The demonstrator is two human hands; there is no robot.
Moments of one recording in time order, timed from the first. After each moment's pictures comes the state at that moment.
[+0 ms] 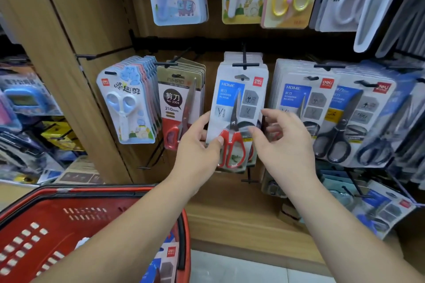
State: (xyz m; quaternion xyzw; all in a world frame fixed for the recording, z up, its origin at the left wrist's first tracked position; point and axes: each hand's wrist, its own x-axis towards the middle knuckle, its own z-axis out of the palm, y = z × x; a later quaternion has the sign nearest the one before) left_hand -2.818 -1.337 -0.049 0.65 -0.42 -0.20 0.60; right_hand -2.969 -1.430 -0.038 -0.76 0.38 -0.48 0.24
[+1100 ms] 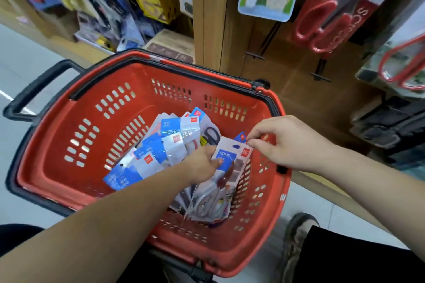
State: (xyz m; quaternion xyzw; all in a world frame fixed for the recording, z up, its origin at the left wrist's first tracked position) left_hand -2.728 -1.128 -0.297 0.82 -0.28 -0.41 0.28; right_hand -2.855 -1.311 -0.166 -0.96 0.09 0.05 0.25
